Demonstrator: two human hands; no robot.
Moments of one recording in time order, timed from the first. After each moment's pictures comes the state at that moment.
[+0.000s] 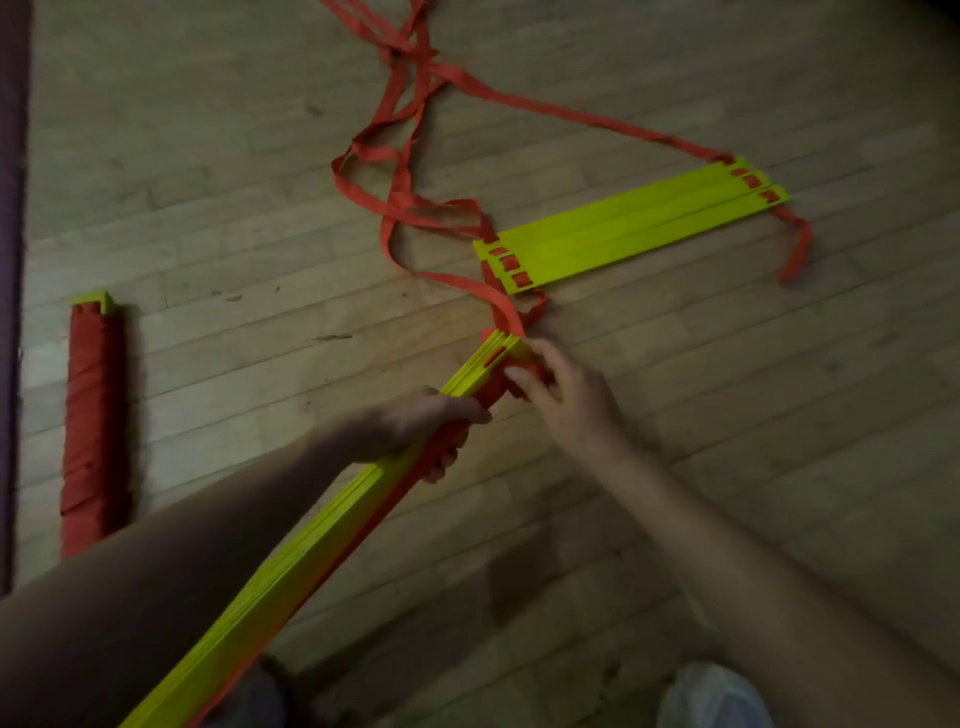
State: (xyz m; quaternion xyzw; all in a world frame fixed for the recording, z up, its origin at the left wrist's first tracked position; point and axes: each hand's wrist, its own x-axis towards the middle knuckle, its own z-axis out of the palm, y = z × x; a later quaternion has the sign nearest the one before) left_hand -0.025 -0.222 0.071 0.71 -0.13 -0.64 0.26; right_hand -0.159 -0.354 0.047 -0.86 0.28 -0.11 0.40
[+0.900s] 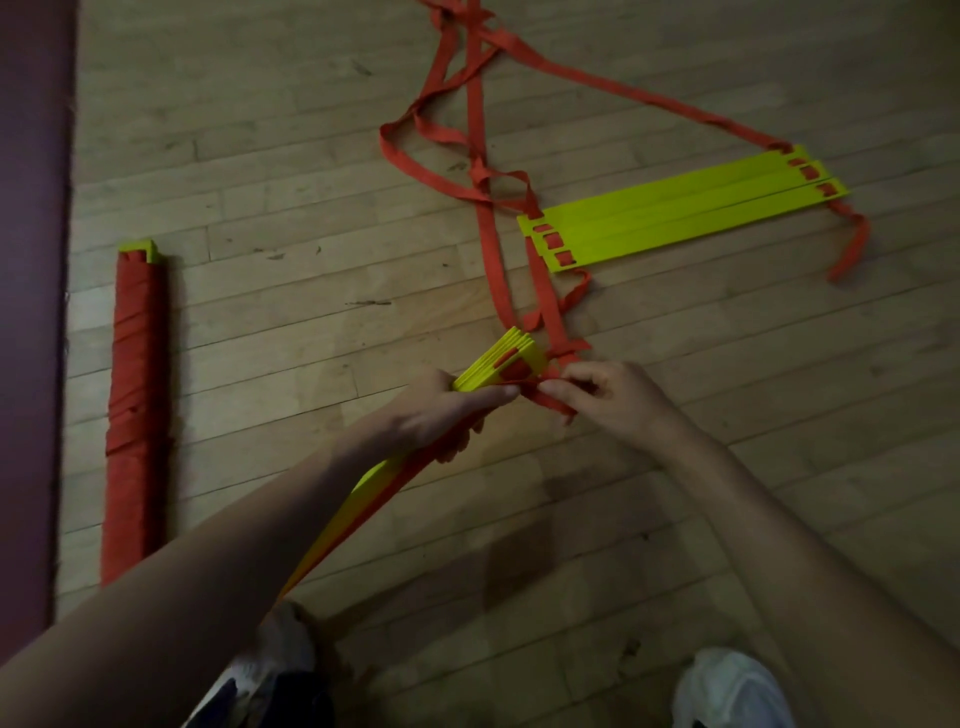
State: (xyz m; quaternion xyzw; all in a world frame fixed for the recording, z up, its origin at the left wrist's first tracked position) left_hand -0.029 -0.184 0.053 0.76 -0.18 -0.53 0.33; right_hand -0.166 -0.356 0.057 -0.84 0.22 0.04 0.48
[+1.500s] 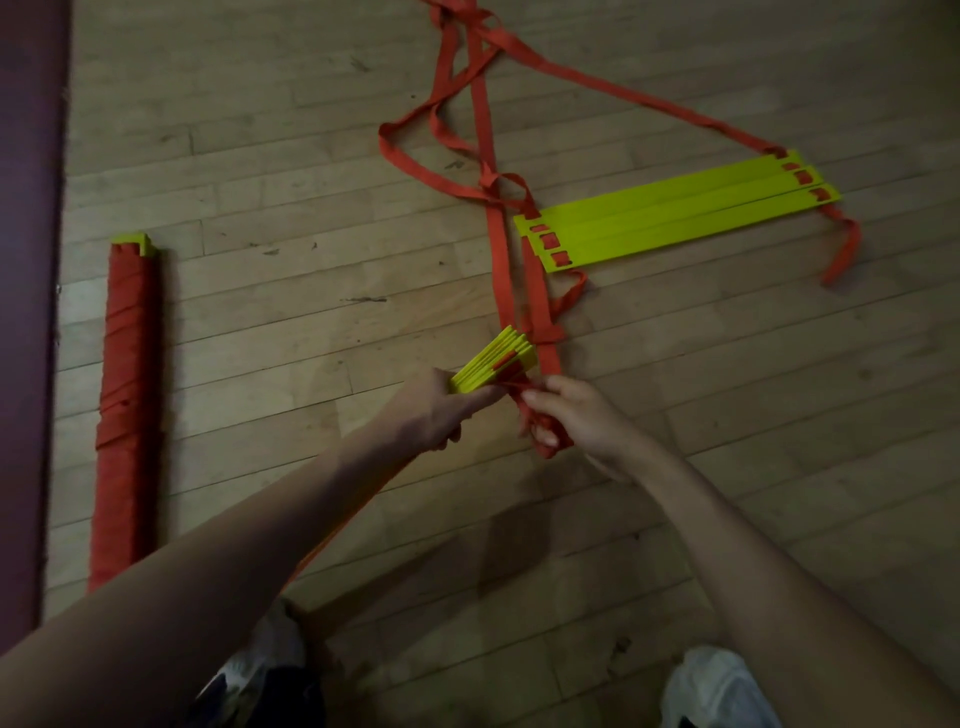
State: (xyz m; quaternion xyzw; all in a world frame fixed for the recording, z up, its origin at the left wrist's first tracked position) left_hand -0.040 -0.187 0.047 0.83 -0.21 -0.42 0.30; right_hand -0.159 -0.323 0.046 -0.65 0.29 0.10 0.69
